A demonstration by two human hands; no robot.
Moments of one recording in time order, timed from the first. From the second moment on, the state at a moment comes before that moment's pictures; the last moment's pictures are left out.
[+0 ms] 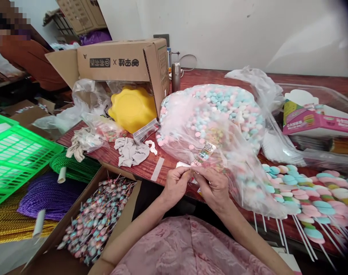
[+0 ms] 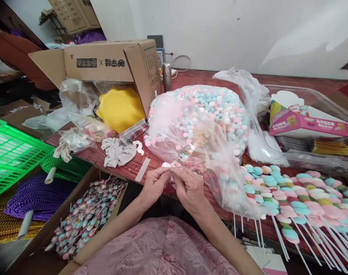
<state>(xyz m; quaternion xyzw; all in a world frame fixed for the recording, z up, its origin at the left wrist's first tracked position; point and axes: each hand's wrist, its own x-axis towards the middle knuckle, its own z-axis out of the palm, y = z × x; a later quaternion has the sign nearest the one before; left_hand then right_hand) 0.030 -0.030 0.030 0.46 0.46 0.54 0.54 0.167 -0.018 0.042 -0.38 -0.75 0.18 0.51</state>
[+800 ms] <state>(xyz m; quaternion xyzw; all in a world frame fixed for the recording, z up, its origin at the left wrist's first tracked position) 0.018 -0.032 0.016 0.38 0.47 0.53 0.59 0.161 -0.024 0.042 -0.43 -0.77 0.23 0.42</state>
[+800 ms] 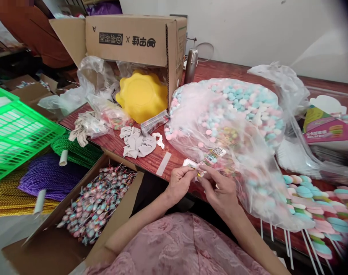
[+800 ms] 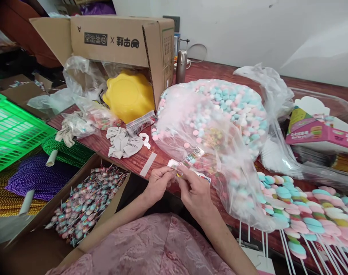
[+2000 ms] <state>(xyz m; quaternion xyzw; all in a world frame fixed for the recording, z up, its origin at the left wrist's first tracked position) 0.000 -0.022 0.062 0.41 0.23 -0.01 0.88 0.210 -0.027 0.085 0.00 -0.95 0.15 0.26</state>
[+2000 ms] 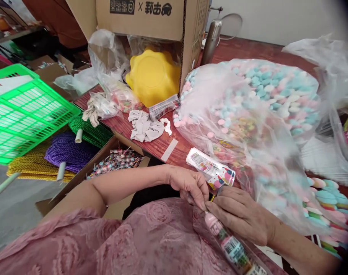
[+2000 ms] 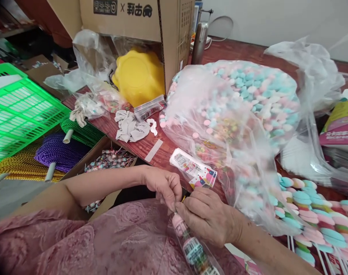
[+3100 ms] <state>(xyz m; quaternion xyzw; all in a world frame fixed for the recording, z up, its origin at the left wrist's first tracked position) 0.003 -0.003 0.029 0.85 0.27 0.44 0.13 0.188 0.014 0.036 -0.39 -0.67 0.51 0.37</state>
